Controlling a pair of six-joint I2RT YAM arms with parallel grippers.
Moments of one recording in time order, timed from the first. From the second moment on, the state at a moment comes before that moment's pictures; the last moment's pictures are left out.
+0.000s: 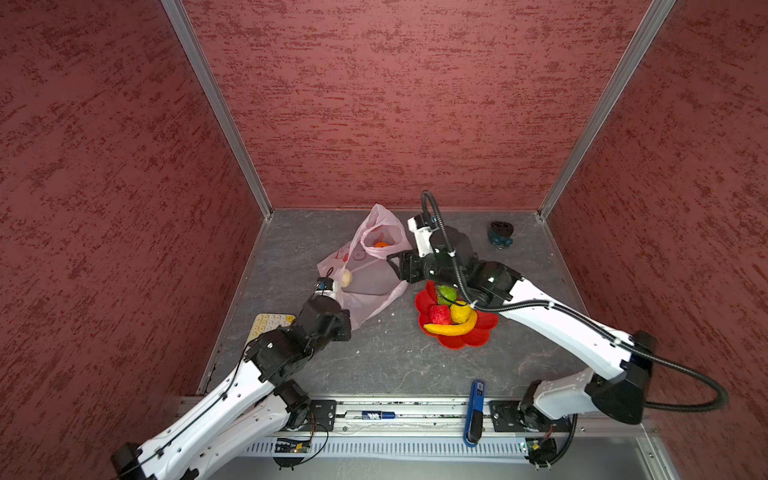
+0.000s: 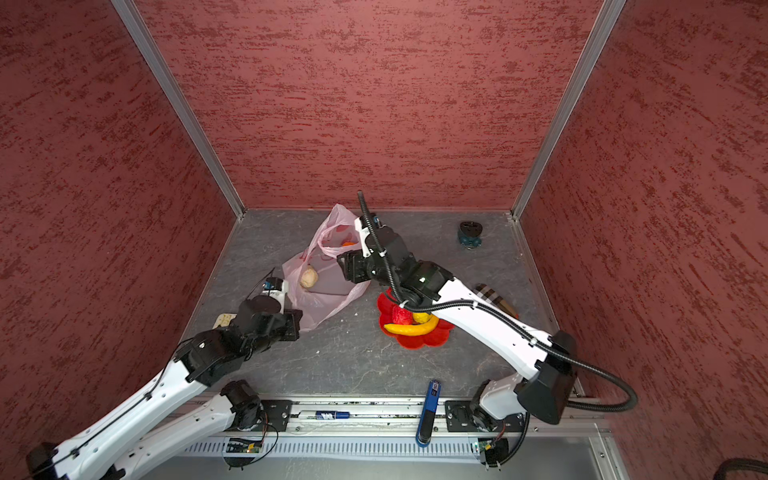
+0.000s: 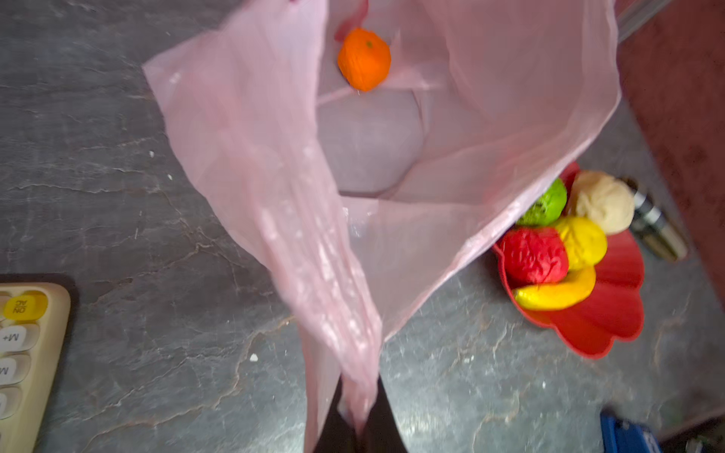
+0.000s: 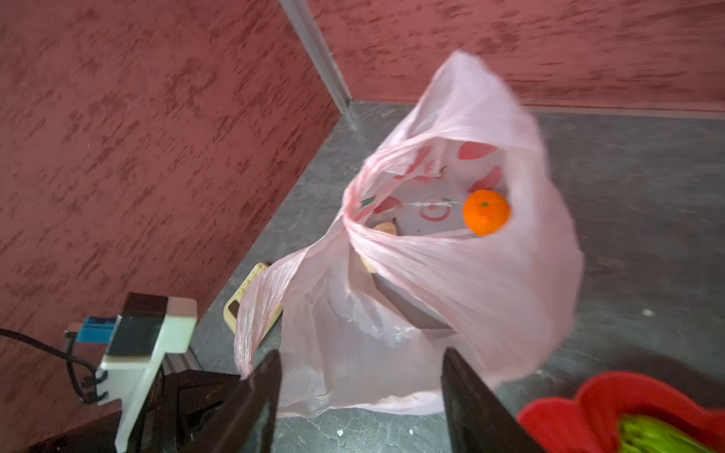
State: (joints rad) left arm -0.72 0.62 0.64 -0.72 -0.28 -0.65; right arm 0.89 1.48 1.42 -0.39 0.00 0.52
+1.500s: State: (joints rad) left arm -0.72 0.44 0.46 -0.60 -0.32 -0.81; right arm 0.89 2.46 2.04 -0.36 0.02 0.62
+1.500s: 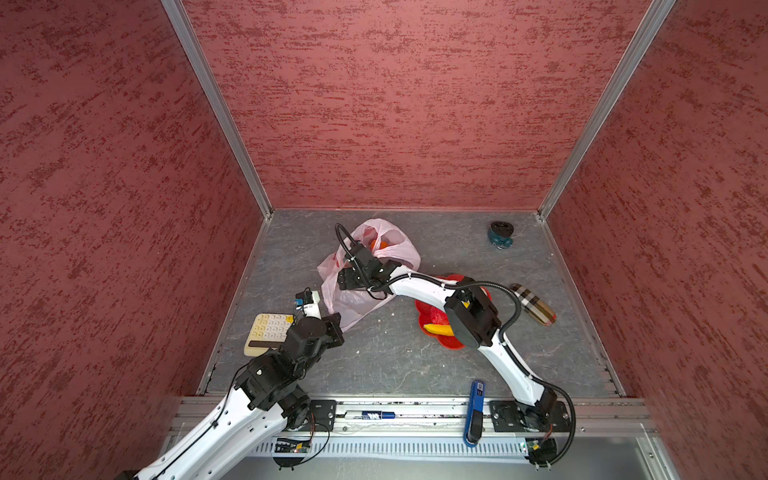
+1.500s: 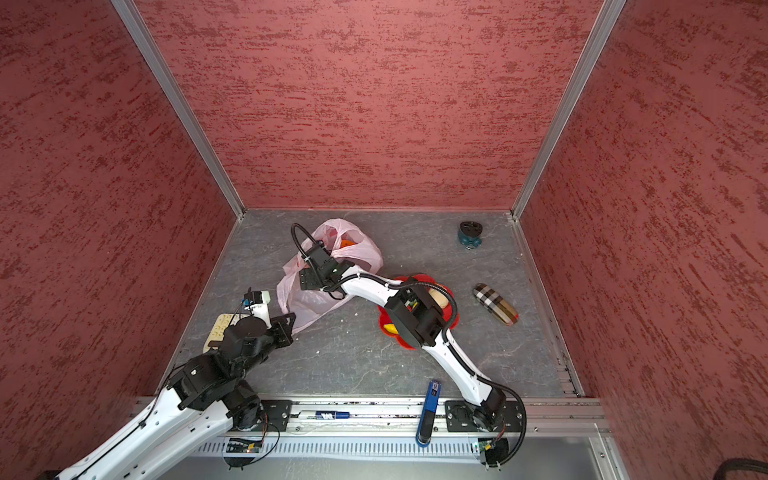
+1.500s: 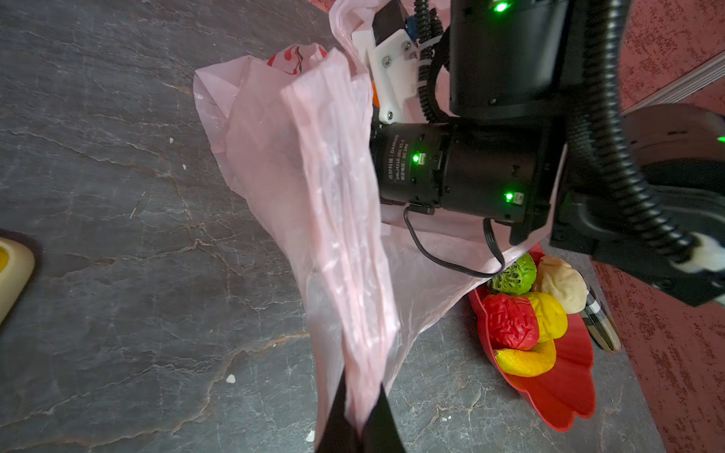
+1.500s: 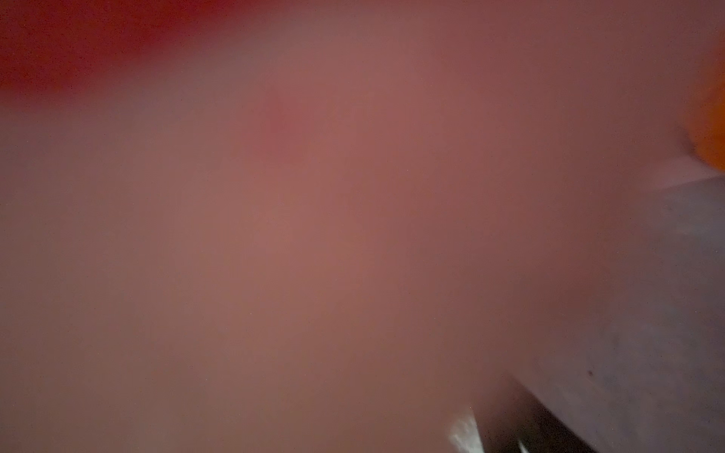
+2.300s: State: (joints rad) left arm -0.72 0.44 0.44 -0.58 -0.29 -0.84; right arm 0.88 2.45 1.95 -0.27 0.01 0.64
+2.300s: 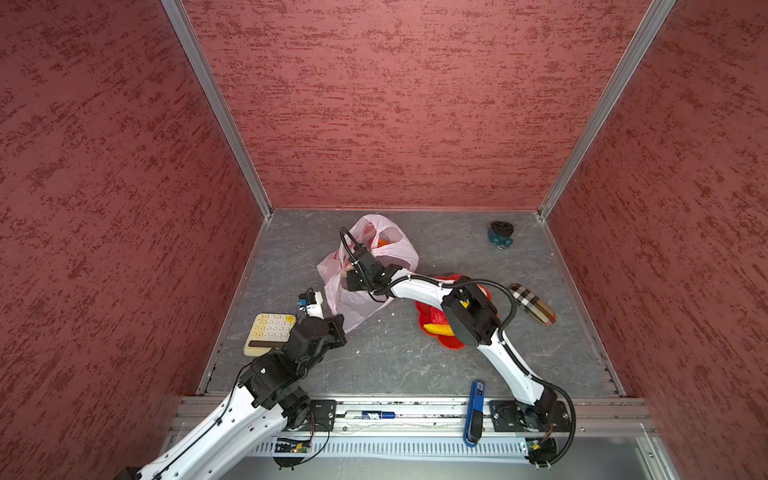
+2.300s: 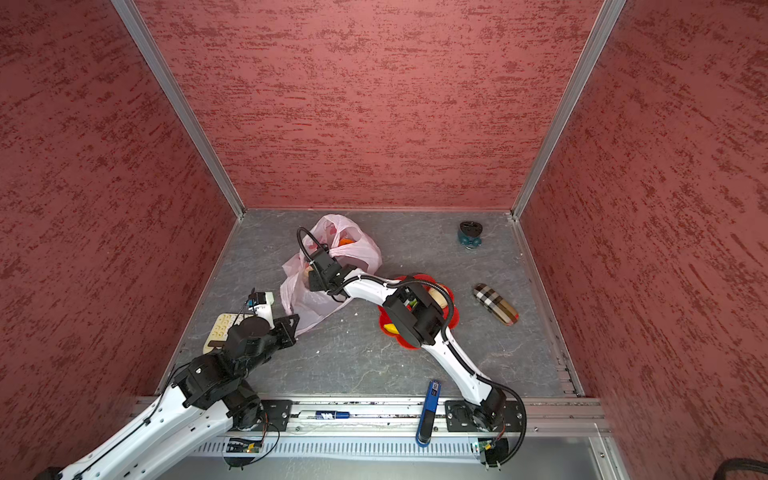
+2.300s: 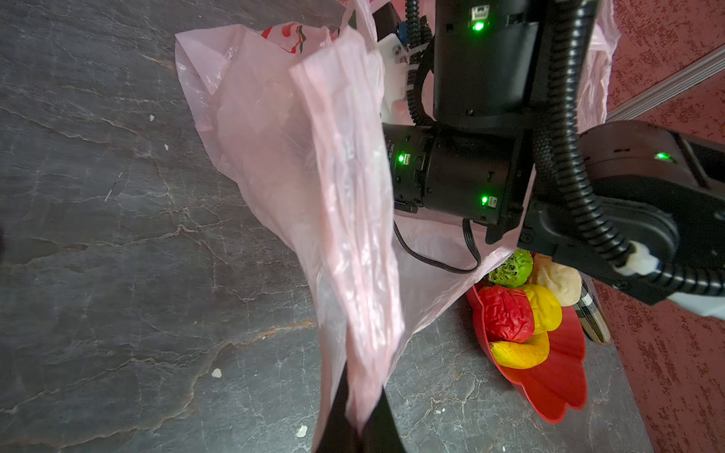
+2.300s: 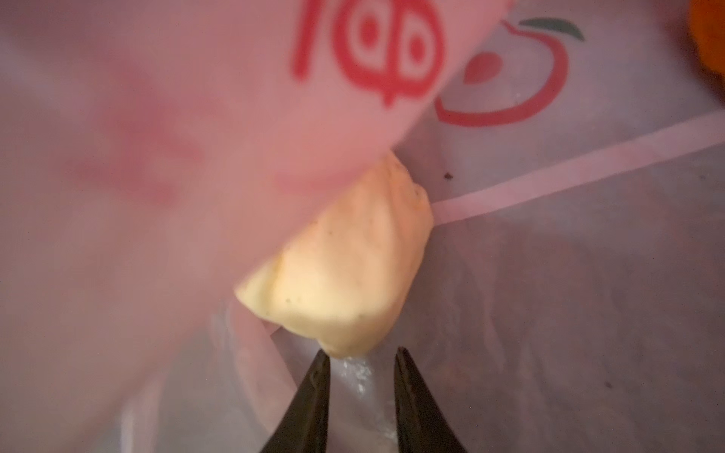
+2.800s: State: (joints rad) left arm -0.72 0.38 0.44 -0.59 -0.28 -0.86; right arm 0.87 2.46 2.01 -0.23 -0.02 0.66
